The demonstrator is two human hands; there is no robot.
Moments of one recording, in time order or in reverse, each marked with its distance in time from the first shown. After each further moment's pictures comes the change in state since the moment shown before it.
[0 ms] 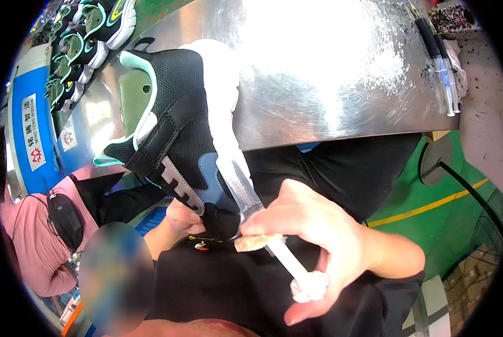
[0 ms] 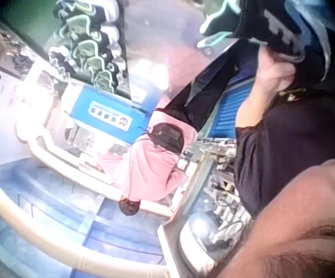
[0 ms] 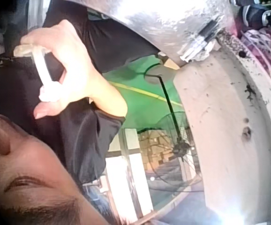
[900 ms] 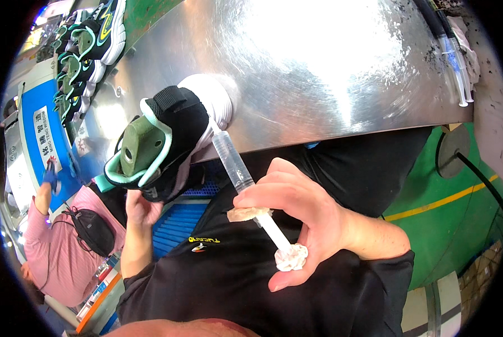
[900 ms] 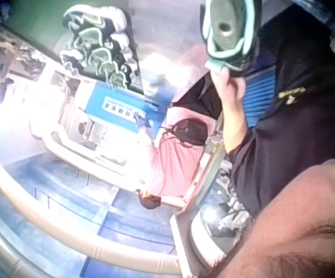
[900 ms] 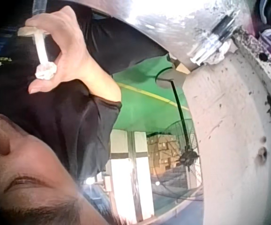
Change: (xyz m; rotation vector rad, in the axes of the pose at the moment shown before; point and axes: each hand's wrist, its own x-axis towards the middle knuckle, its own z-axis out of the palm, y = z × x) left_hand -0.063 0.069 -0.053 0.240 0.328 0.401; right_hand -0.008 0.048 -0.009 0.022 0.122 -0.165
